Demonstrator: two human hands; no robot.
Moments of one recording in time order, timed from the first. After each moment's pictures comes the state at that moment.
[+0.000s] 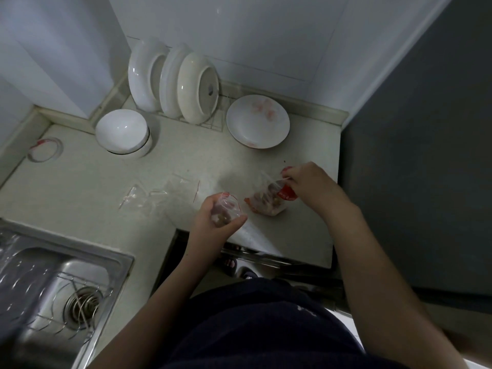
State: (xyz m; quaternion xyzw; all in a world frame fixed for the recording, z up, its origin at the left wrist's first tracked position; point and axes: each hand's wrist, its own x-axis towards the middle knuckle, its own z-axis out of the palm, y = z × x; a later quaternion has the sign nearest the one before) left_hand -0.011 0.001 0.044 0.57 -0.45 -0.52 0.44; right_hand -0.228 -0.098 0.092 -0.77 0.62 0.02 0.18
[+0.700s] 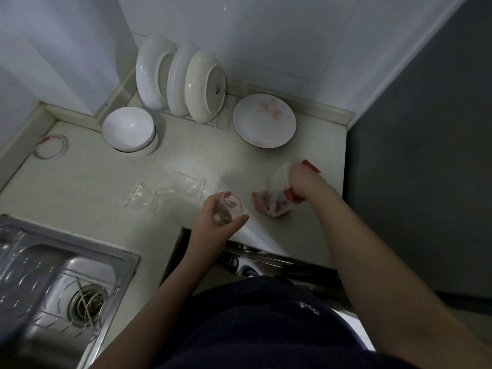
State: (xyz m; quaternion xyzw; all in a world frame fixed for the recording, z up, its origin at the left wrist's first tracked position) left_hand 0.003 -0.001 0.036 0.58 -0.44 -0.53 0.44; right_hand -0.198 -0.125 0.060 -0.54 0.76 0.07 0.35
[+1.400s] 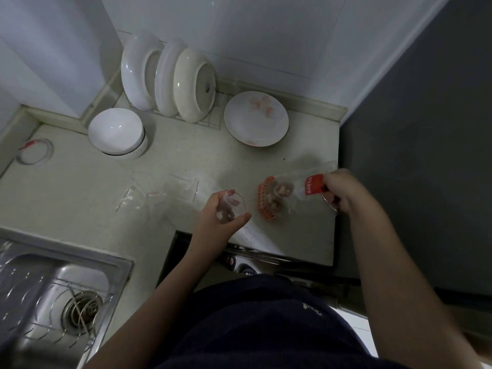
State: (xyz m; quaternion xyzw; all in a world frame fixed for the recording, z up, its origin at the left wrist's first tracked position) left_hand -0.010 -0.016 0.035 0.56 -0.48 -0.53 0.41; right_hand -0.270 -0.102 0.076 -0.27 0.82 -0.21 0.46
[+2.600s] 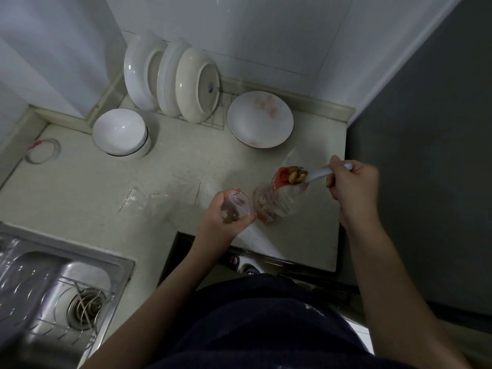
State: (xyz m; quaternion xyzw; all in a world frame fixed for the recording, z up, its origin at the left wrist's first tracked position) left_hand -0.019 -0.024 0.039 0.56 -0.50 -0.52 0.41; right_hand -0.248 -0.080 0.106 -0.34 0.73 -0.48 0.35
